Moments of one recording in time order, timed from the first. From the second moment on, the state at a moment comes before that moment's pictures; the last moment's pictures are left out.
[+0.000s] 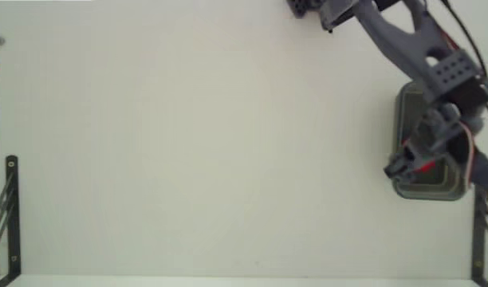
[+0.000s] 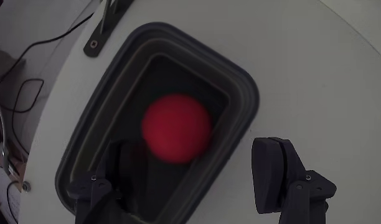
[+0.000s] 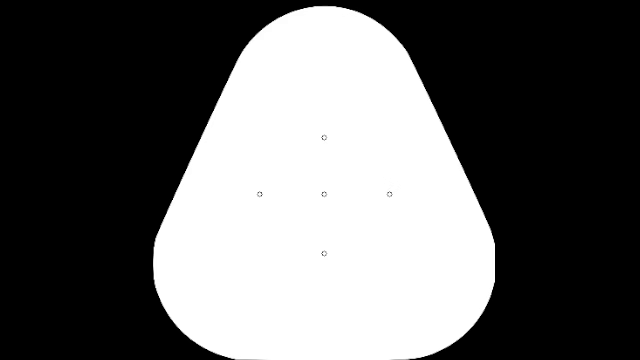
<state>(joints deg) -31.4 96.4 73.9 82.2 -0.1</state>
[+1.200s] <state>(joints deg) -10.5 125.3 101.4 81.8 -0.2</state>
